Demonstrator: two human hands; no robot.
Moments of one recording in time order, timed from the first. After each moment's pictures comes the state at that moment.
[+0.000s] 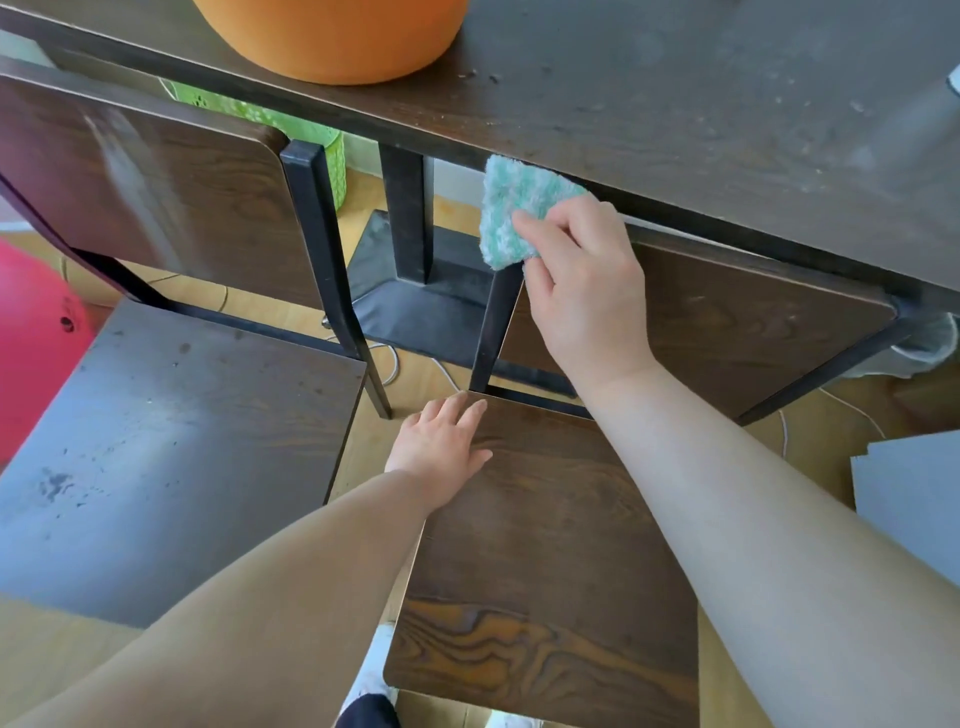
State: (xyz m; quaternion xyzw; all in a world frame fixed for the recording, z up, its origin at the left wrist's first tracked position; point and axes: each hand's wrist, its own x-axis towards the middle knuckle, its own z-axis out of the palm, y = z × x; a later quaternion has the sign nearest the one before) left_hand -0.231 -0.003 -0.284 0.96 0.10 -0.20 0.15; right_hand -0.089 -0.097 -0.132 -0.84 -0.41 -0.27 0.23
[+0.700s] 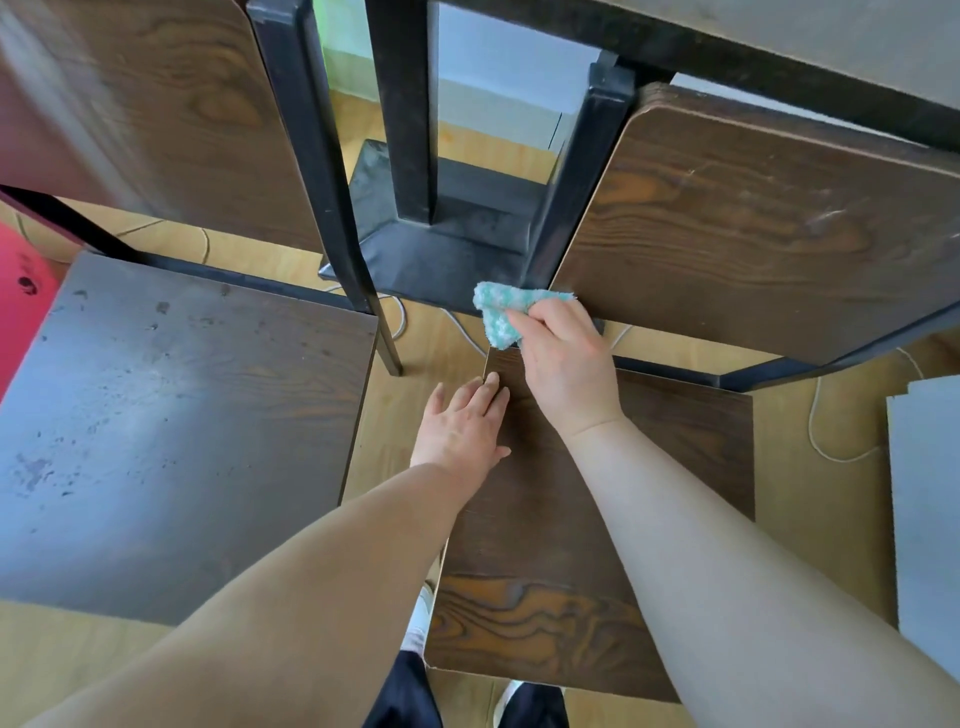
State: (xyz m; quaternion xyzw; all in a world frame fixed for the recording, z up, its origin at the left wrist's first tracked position) left_hand -0.244 0.000 -0.353 0.96 0.04 -0.25 0.09; right_hand -0.141 -0.099 -0.293 -0.91 -0.37 -0.11 0.15
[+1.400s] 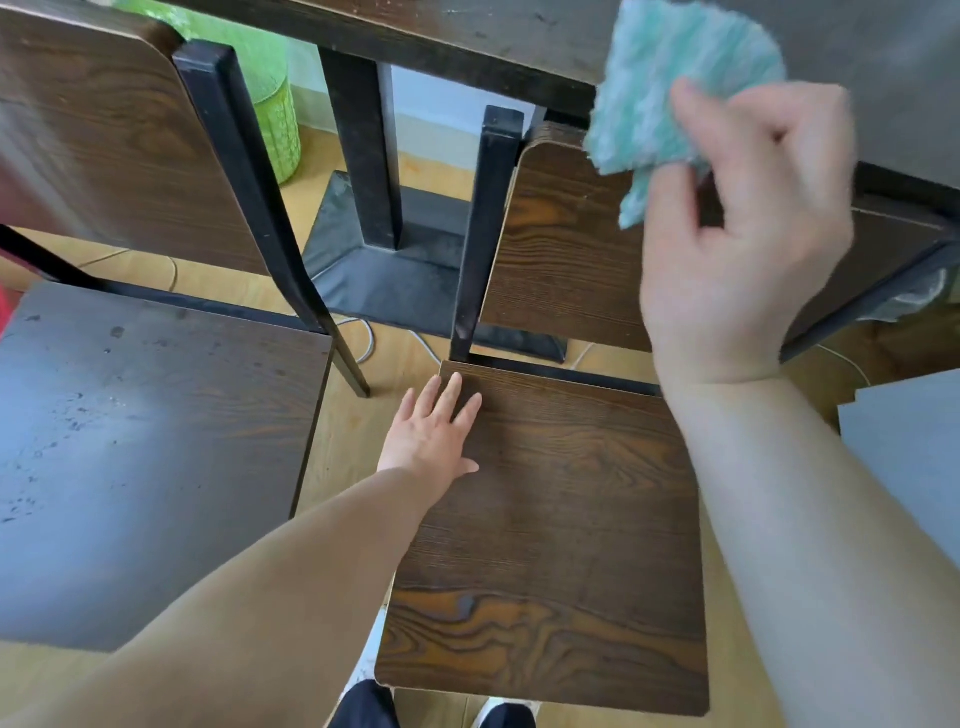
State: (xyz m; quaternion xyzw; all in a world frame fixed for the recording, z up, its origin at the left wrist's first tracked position) left_hand -0.232 -0.015 -0.342 0.96 0.02 -0.26 0.05; right_hand -0.094 -0.146 -0.113 -0.80 -0.30 -0.42 0.30
